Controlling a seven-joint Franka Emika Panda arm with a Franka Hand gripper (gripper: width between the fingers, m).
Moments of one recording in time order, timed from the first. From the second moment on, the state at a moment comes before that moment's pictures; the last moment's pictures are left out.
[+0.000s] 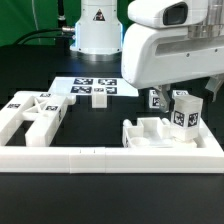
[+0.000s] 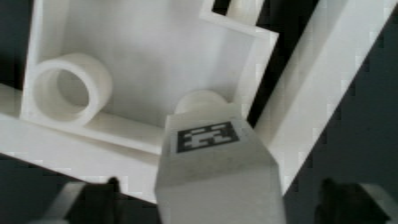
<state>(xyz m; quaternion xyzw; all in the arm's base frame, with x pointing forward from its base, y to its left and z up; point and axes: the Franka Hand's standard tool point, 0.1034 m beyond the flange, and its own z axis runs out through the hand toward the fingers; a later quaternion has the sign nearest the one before) 0.638 0.107 0.084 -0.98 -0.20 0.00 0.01</state>
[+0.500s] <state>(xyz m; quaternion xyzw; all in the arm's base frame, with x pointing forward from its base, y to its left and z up) 0.638 0.108 0.084 -0.99 -0.14 0.00 0.02</state>
